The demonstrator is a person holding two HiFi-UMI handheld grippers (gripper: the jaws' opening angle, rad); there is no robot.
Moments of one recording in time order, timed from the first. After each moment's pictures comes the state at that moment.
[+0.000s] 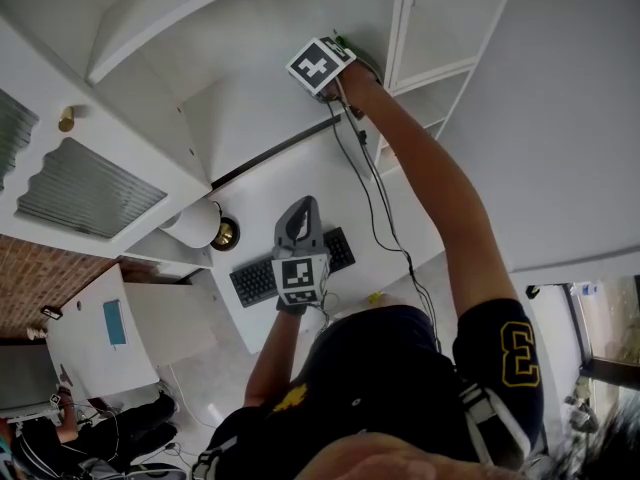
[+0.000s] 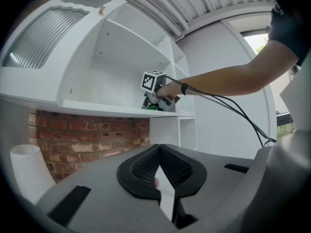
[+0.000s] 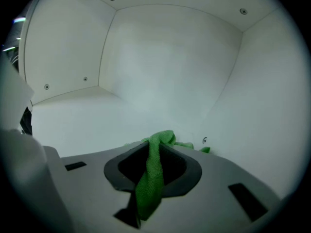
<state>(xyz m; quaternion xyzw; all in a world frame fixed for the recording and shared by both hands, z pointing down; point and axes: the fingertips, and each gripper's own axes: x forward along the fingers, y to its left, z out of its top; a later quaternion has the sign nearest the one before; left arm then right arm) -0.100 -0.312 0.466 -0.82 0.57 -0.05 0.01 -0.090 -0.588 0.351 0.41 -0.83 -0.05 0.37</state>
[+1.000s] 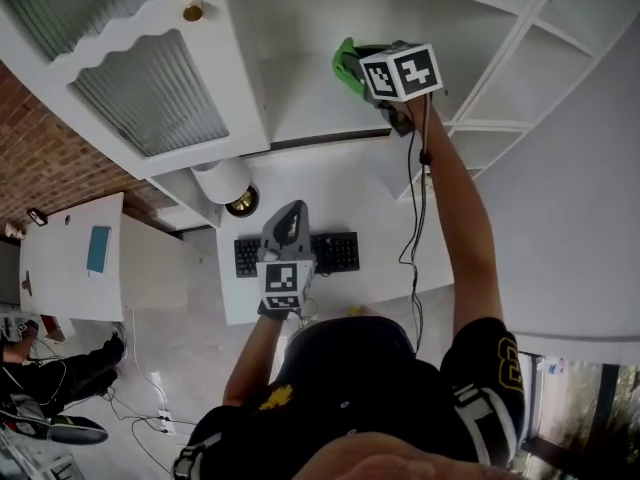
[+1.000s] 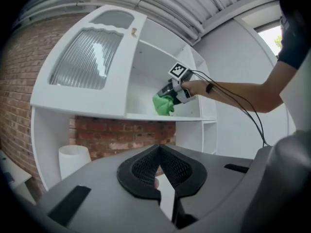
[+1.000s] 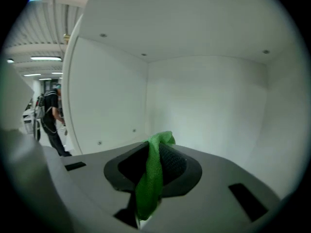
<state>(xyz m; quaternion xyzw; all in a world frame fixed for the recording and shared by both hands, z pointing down) -0.201 -0.254 0.448 -0.74 0.67 -0.03 -0.01 -0.184 -0.500 0.270 0.28 -0.94 -0.02 0.20</state>
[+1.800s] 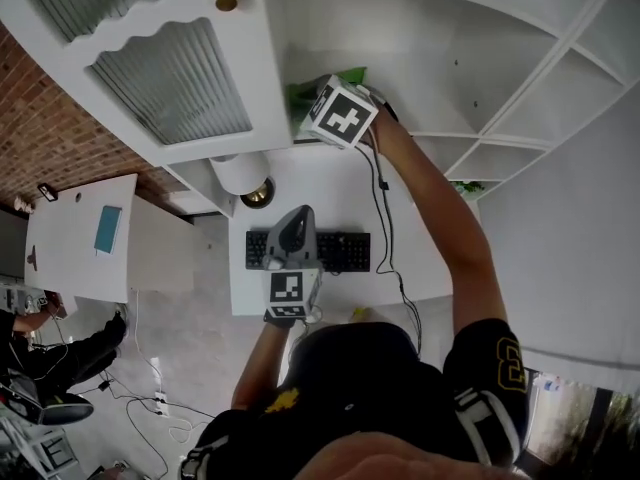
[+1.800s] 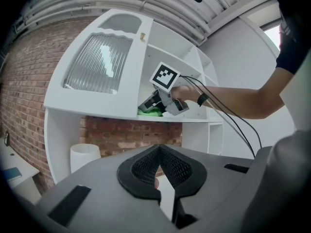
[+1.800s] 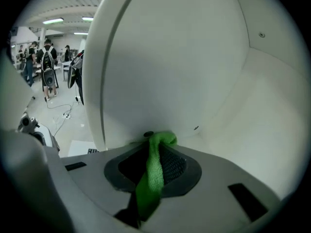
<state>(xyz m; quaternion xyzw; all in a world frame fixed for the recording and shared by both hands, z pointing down) -0.221 -0.236 0.441 -0.72 0.70 -0.02 -0.02 -0.312 -0.394 0.359 0.06 -0.91 -0.21 0.36</state>
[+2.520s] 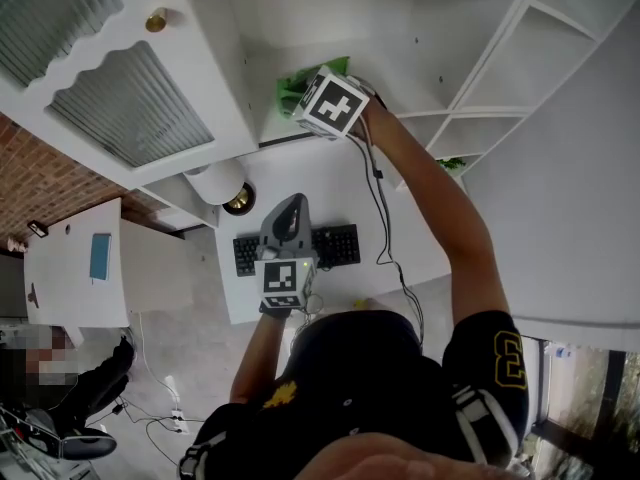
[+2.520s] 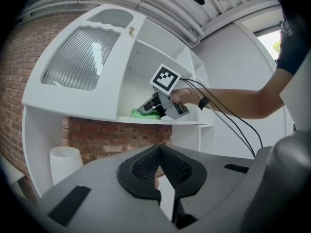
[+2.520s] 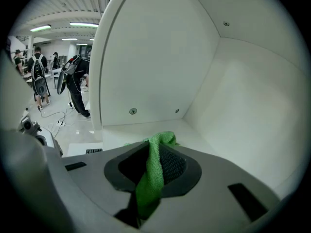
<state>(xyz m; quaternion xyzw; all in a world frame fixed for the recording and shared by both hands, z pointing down) -0.189 -0.265 0.436 -0.76 0.65 -0.02 -0.01 -0.263 -0.426 0.361 0.11 -0.92 -0.17 0.35</state>
